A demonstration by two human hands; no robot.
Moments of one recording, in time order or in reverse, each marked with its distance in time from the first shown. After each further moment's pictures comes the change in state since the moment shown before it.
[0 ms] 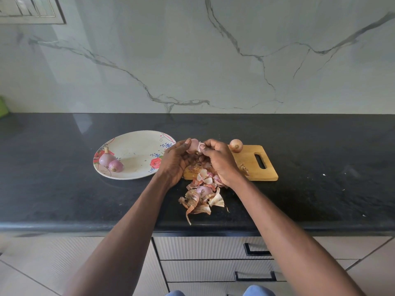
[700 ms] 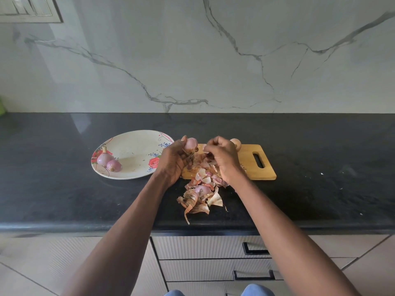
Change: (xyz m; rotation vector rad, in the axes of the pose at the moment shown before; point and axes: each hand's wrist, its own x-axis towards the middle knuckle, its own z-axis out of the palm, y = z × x) left_hand -0.004 0.004 0.004 -0.015 0.009 -0.018; right_hand 0.001 -0.004 -0.009 0.114 0.147 0.042
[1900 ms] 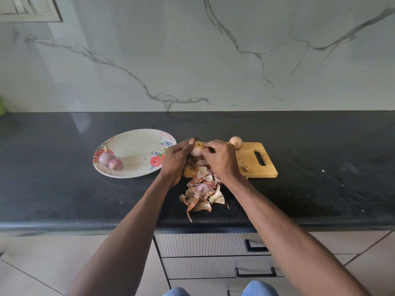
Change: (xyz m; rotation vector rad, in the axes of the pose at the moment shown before) left_hand -0.005 -0.010 -0.002 0.289 -0.013 0.137; right_hand 0.000 0.024 0.003 -0.582 0.085 -0.620
